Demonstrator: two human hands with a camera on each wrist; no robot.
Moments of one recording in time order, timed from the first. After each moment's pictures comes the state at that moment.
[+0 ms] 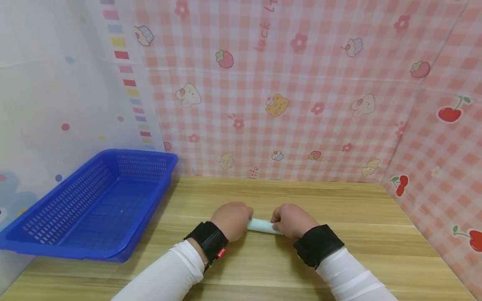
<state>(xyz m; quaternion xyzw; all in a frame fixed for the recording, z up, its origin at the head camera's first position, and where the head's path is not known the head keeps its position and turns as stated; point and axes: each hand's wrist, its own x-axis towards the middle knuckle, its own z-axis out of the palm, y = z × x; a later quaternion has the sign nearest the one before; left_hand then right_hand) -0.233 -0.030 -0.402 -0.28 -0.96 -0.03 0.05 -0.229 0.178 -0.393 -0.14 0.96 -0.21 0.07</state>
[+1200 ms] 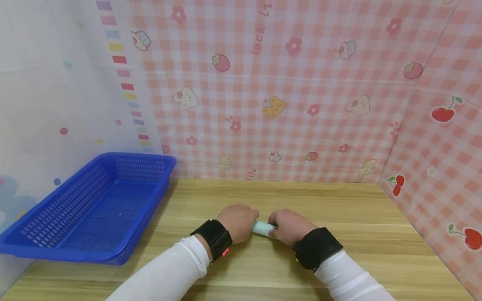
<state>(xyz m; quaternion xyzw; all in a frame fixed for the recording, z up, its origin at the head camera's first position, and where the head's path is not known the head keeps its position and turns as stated) -0.237 -0.014 -0.404 -0.32 -0.94 0.05 0.05 -0.226 0.181 -0.401 -0.21 0.95 -0.20 0.08</state>
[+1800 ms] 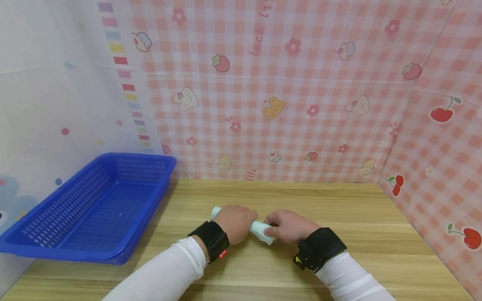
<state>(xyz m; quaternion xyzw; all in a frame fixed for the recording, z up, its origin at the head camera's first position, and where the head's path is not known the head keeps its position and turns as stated) -0.239 -0.022 -0.411 -0.34 -0.93 0.05 0.07 -0.223 0.185 -0.393 -0.21 0.90 -0.33 0.18</state>
